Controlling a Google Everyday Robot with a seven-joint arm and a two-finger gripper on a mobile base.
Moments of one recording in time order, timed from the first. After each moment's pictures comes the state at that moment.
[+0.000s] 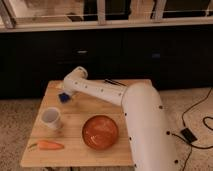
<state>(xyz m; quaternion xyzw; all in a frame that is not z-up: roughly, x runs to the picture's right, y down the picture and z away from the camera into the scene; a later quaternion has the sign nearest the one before) -0.253 0.036 0.936 -0.05 -0.28 -0.43 0.85</state>
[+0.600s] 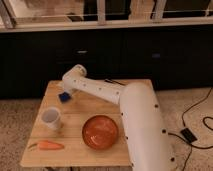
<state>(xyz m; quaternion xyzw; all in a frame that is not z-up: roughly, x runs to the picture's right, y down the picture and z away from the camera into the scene) -0.254 0.025 0.943 -0.06 -0.27 -0.42 0.86</state>
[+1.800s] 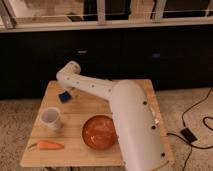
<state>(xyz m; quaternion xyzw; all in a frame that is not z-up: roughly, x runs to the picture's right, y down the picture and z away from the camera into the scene) -0.252 0.012 0.953 -0.11 -0.20 -0.39 0.89</state>
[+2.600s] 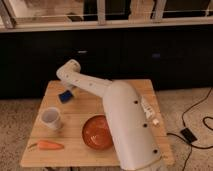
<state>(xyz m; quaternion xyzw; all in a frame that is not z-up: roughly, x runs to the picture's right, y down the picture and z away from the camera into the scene) -0.236 0.016 0.977 -0.15 -0.18 -0.37 0.90</state>
